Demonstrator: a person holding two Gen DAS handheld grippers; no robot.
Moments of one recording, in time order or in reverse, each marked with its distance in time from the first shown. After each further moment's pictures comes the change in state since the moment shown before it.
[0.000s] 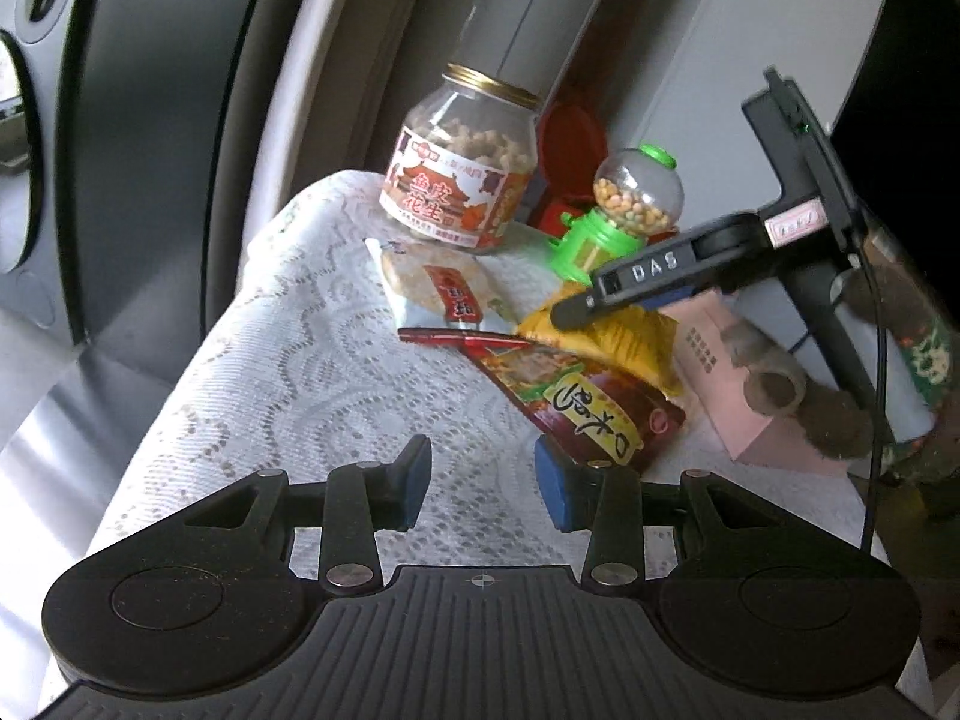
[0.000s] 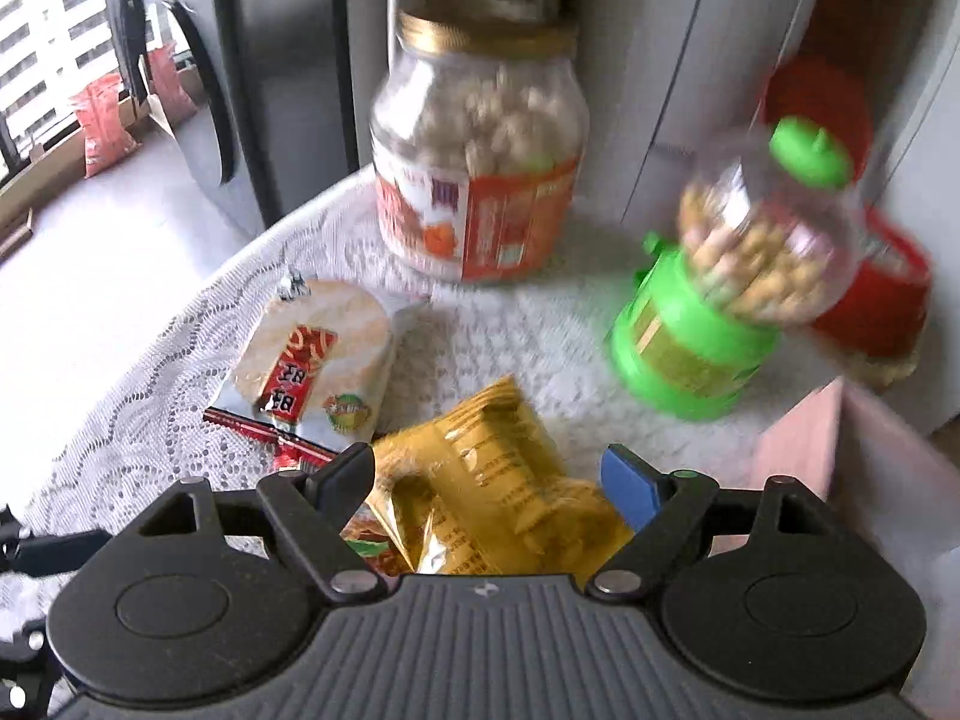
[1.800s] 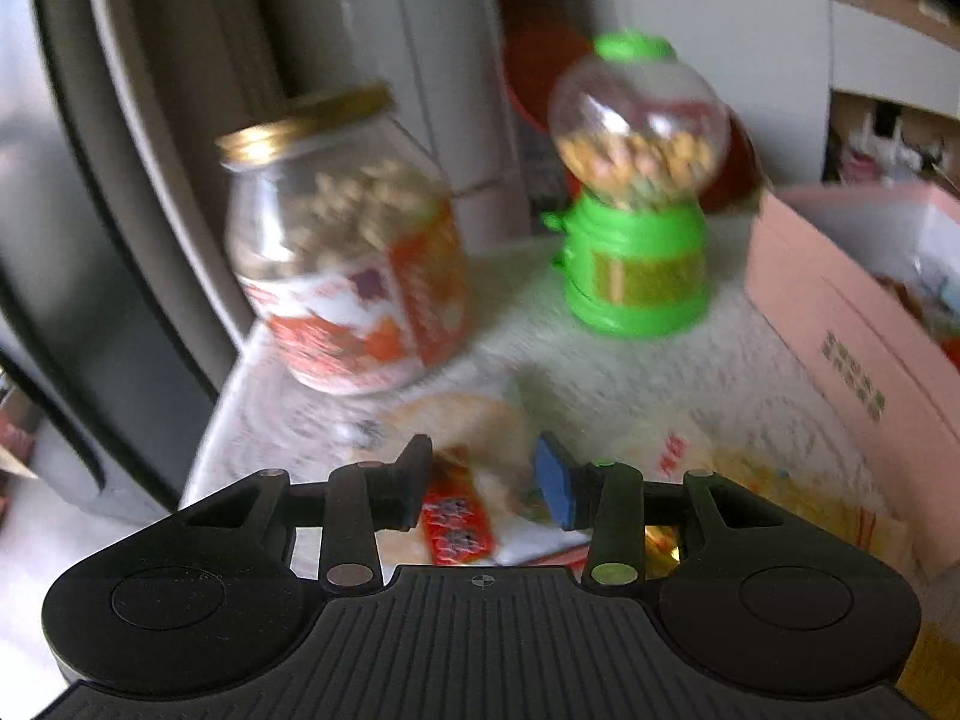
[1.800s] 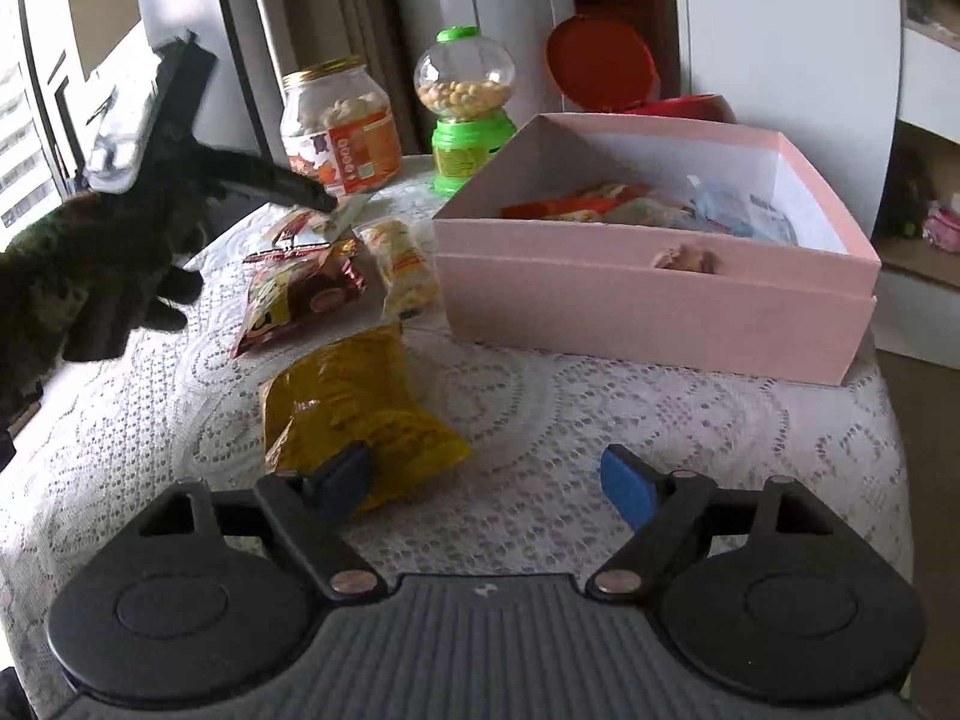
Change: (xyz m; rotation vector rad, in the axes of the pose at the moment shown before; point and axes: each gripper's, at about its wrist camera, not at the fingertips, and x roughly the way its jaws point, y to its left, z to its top) left arm 0.173 -0.110 0.075 0.463 0.113 0.314; right arm -0.104 -0.047 -0.256 0.298 -0.299 -0.019
